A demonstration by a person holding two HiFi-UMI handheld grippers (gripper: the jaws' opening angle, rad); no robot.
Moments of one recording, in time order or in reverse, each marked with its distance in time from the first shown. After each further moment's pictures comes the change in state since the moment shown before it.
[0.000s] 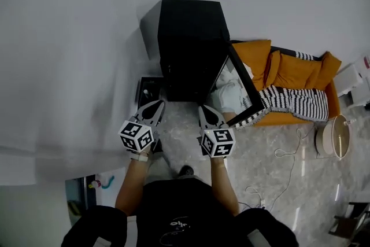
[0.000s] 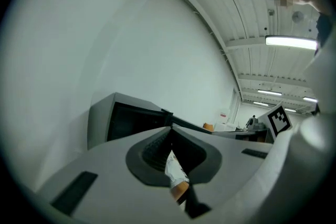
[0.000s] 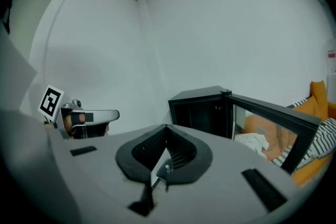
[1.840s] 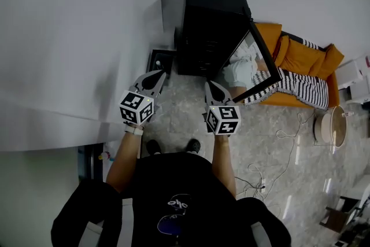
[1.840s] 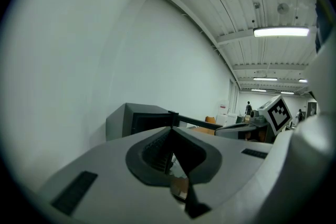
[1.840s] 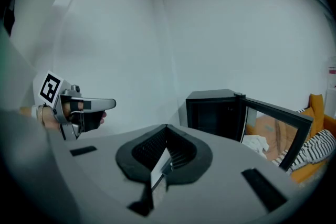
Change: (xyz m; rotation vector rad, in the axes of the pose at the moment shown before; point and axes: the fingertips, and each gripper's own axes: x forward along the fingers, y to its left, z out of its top) left arm -0.135 0.035 0.033 0.150 0.020 0.012; right arm -0.020 0.130 -0.013 -0.086 0.016 -0.022
